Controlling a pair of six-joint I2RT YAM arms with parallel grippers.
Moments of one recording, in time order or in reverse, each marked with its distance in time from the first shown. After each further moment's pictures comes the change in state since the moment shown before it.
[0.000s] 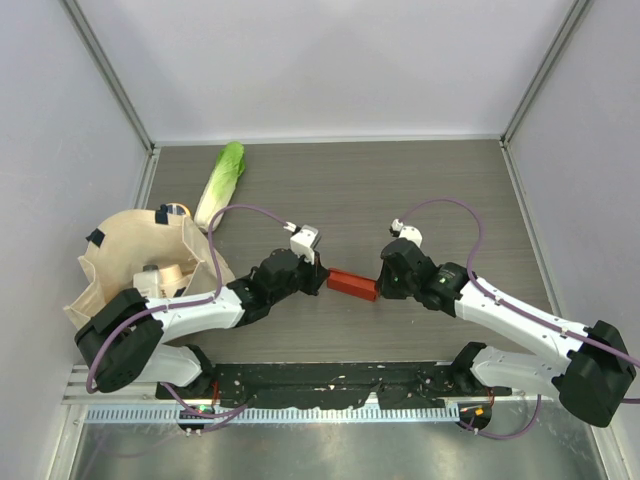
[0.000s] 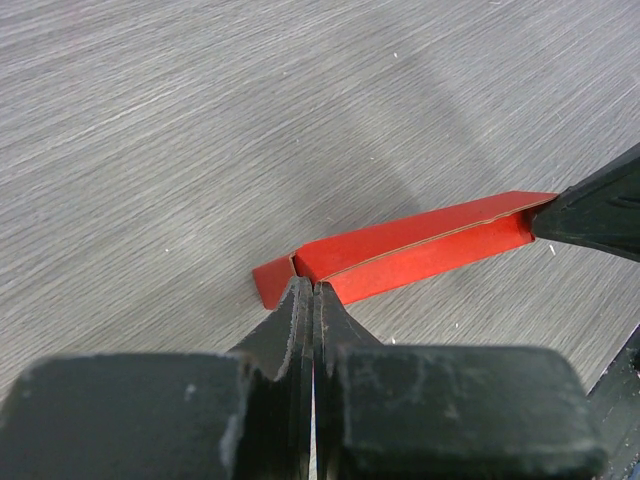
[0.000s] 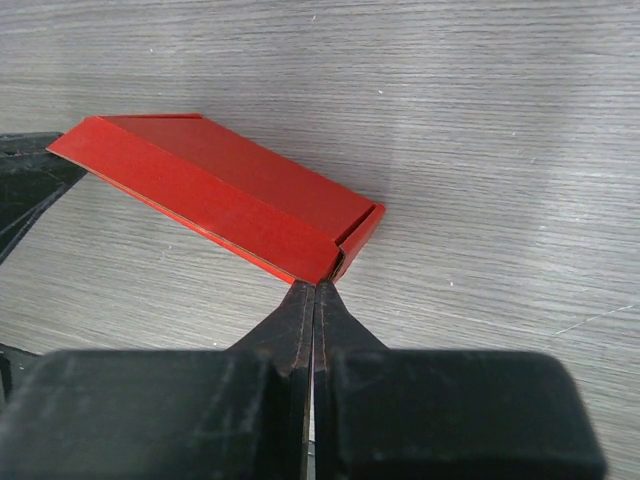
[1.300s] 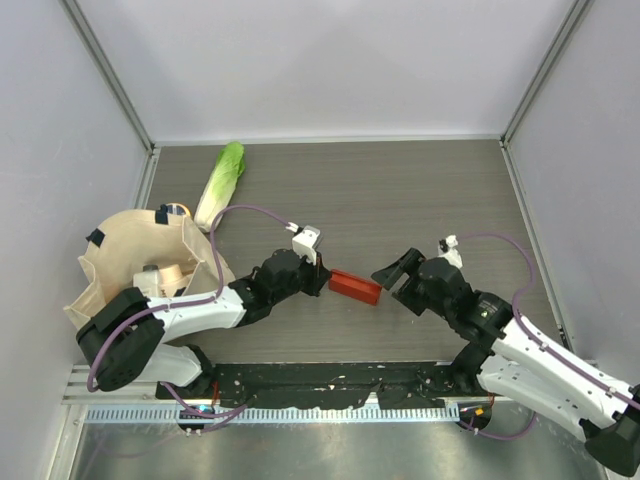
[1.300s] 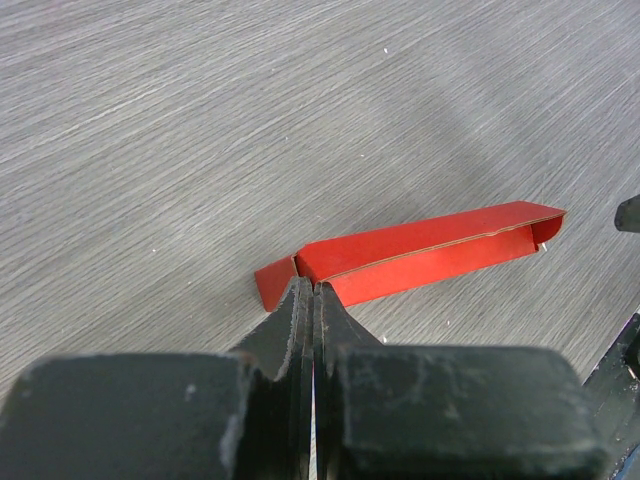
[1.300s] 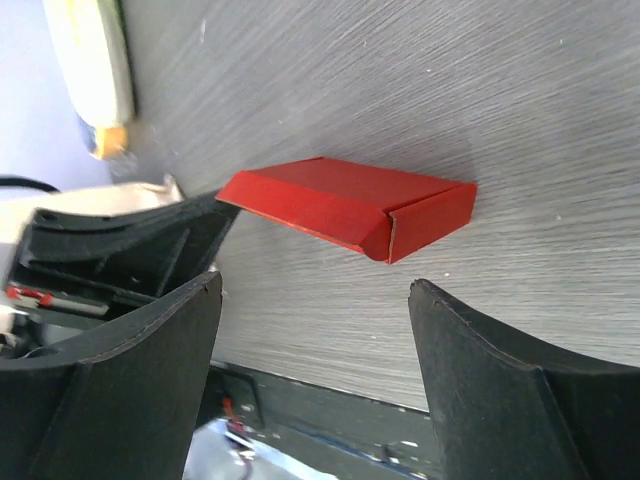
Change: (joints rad) left arm -0.010 0.009 0.009 -0.004 0.005 -0.008; right arm -0.020 -0.364 -0.138 0.003 0.000 0.451
